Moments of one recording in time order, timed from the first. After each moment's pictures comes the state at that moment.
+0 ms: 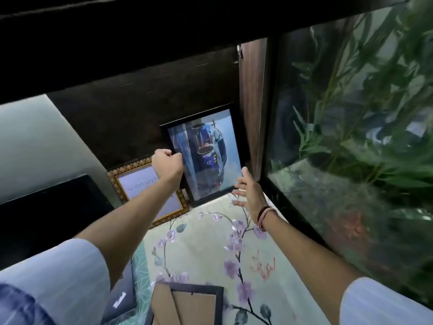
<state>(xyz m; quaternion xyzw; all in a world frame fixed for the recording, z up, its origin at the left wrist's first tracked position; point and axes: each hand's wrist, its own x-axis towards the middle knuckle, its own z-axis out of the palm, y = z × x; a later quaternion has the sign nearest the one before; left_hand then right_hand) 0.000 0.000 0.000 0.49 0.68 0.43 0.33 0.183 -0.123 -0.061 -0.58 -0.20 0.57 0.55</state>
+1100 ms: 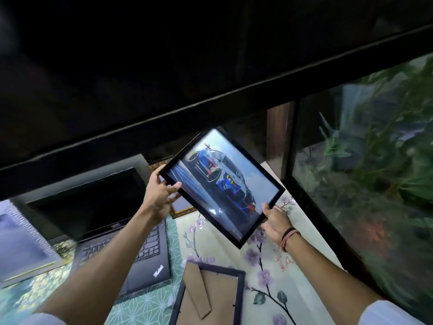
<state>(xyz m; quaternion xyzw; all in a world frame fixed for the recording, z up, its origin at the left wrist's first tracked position) -0.121 -0.092 0.027 0.36 0.55 0.48 0.58 0.170 -0.161 -0.126 -0.53 -0.07 0.63 0.56</state>
